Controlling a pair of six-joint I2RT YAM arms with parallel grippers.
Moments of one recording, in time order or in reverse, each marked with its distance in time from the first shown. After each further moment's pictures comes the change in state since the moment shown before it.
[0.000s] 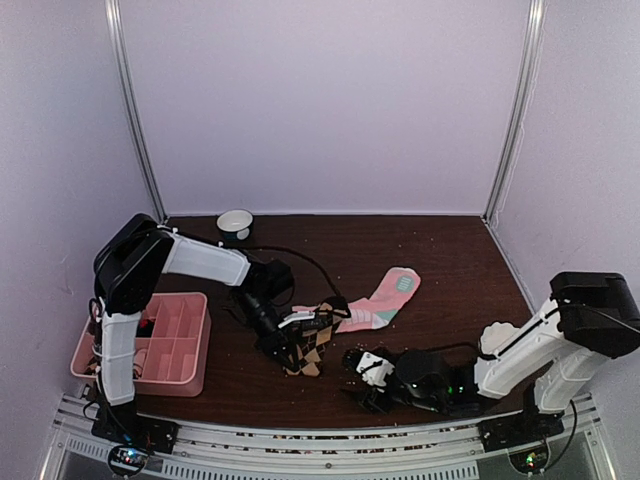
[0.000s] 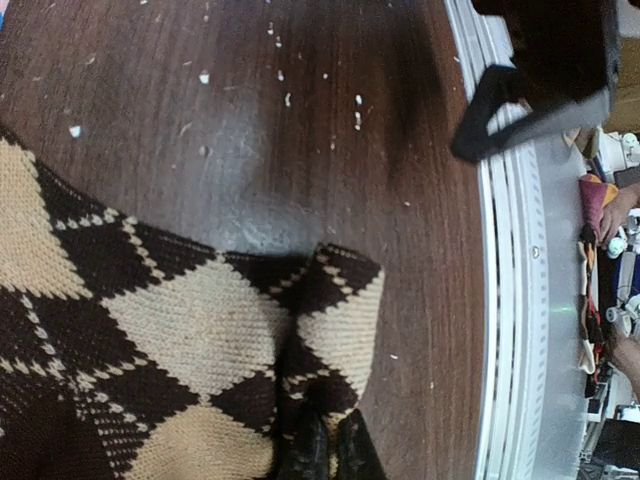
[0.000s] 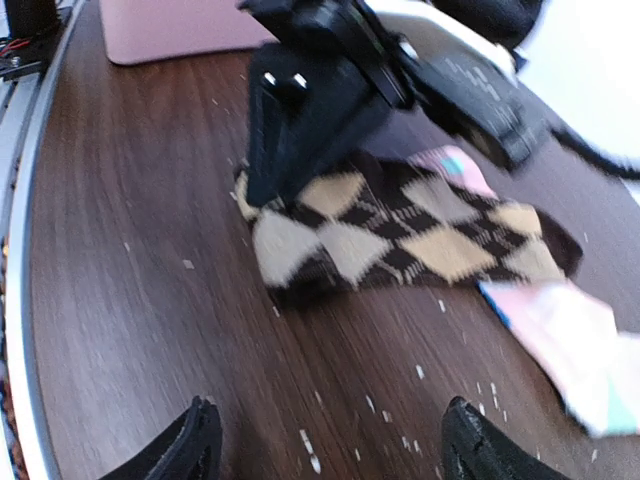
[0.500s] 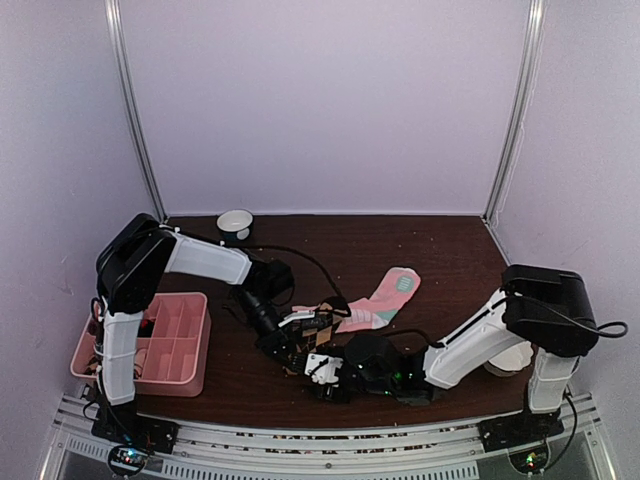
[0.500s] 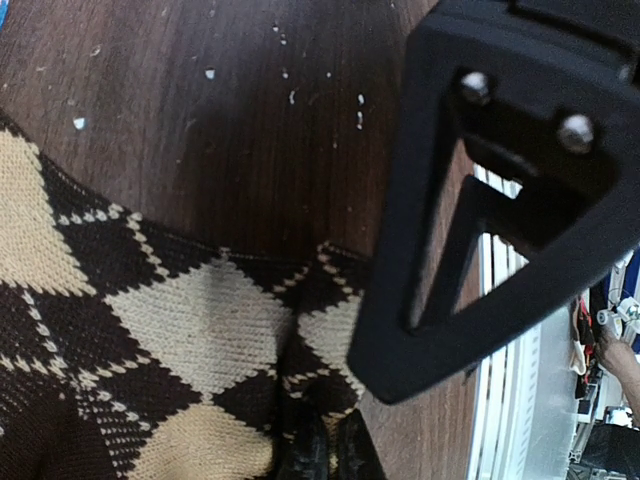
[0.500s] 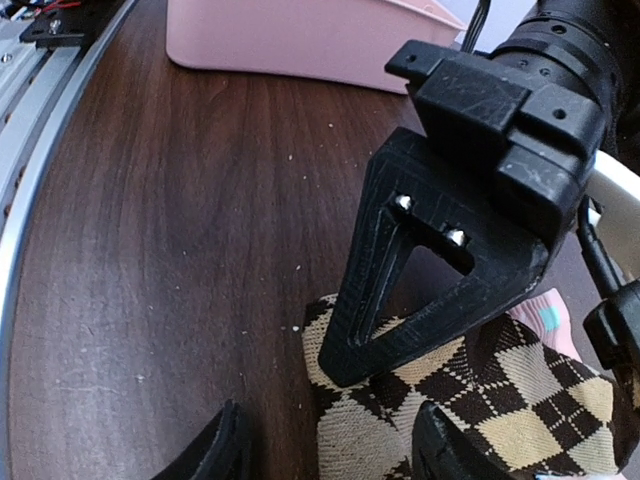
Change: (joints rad) left arm 0.007 0.021 0.027 -0.040 0.014 0.001; right arm -0.057 0.275 0.355 -0.058 -0.232 -0.256
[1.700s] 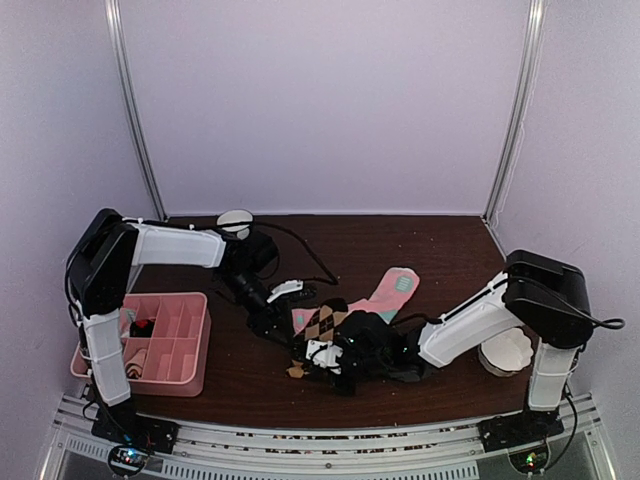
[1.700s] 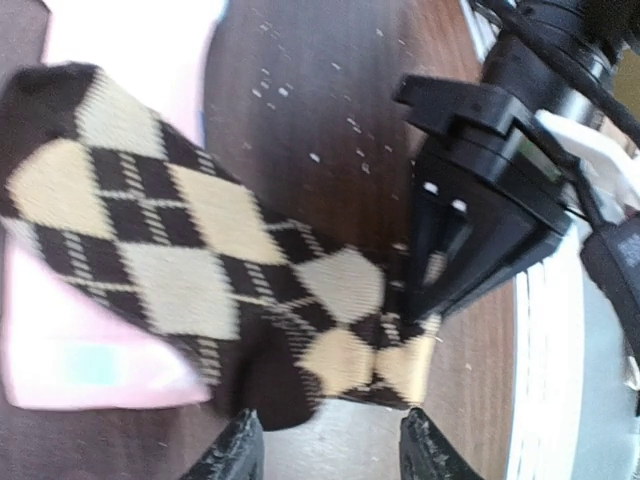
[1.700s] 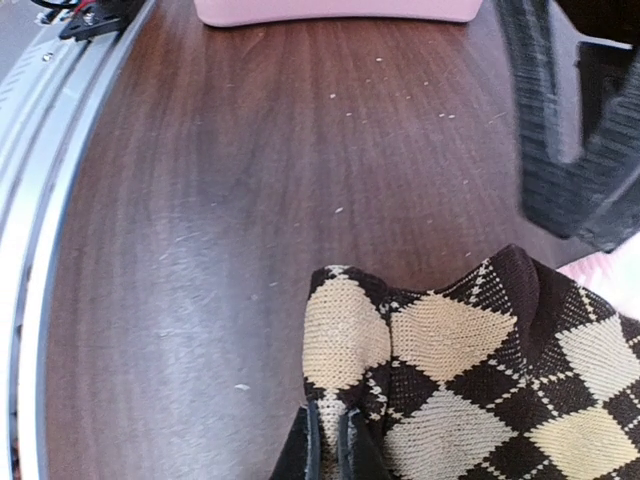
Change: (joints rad) left arm 0.072 -0.167 -0.032 0.100 -0.083 -0.003; right arm -0.111 0.007 0.103 -0.285 -0.298 0.091
